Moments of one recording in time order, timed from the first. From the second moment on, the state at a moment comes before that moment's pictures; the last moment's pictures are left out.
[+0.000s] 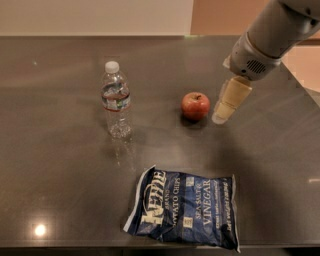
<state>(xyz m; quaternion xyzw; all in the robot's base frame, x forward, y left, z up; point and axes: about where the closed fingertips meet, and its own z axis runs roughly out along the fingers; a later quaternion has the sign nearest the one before) 0.555 -0.157 0.919 -0.59 0.78 0.03 0.20</state>
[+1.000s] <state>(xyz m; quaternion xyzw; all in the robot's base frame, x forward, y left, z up) 0.582 -0.120 0.868 -0.58 0.79 0.10 0.19</state>
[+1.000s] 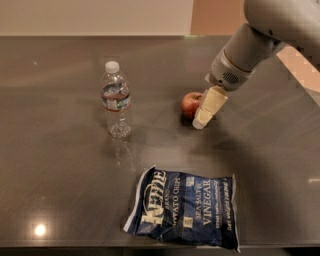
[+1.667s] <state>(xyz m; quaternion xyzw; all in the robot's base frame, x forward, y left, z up) 0.589 -0.108 0.851 -0.58 0.78 0.11 0.18</state>
